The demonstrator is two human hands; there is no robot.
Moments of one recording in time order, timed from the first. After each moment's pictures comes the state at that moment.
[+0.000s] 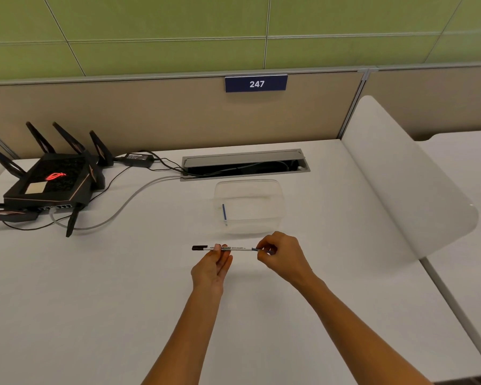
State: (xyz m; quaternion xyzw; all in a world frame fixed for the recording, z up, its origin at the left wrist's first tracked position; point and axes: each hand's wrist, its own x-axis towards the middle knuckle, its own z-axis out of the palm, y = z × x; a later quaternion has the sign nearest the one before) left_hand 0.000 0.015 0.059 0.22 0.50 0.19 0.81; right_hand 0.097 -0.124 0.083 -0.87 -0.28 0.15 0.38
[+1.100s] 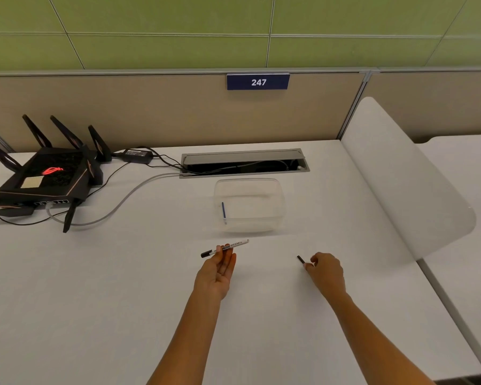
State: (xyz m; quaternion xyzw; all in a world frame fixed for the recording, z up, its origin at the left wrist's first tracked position) left_hand -0.005 0.014 0.050 0.09 0.47 0.15 0.86; right_hand 0.139 -0.205 0.002 -0.96 -0.04 0.15 0.24
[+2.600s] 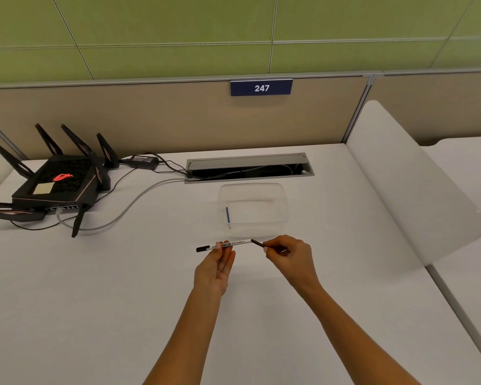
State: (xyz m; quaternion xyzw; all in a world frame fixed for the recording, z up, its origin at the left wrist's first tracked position) left_hand 0.002 0.021 0.067 0.15 0.47 0.18 0.85; right_hand 0.089 -0.130 0.088 -0.81 -0.20 0.12 0.54
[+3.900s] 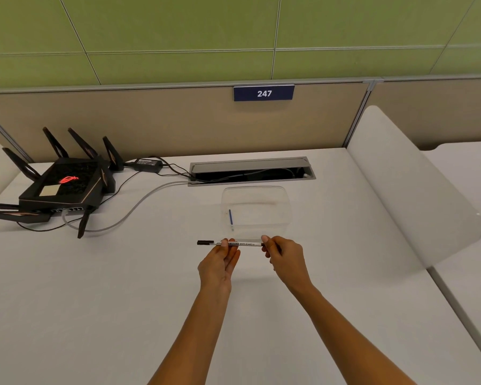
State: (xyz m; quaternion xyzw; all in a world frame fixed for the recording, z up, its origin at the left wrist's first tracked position) left_hand 0.002 0.013 0.080 0.24 0.46 0.22 0.83; right_hand 0.086 -0.110 0.076 -0.83 -0.17 0.14 0.51
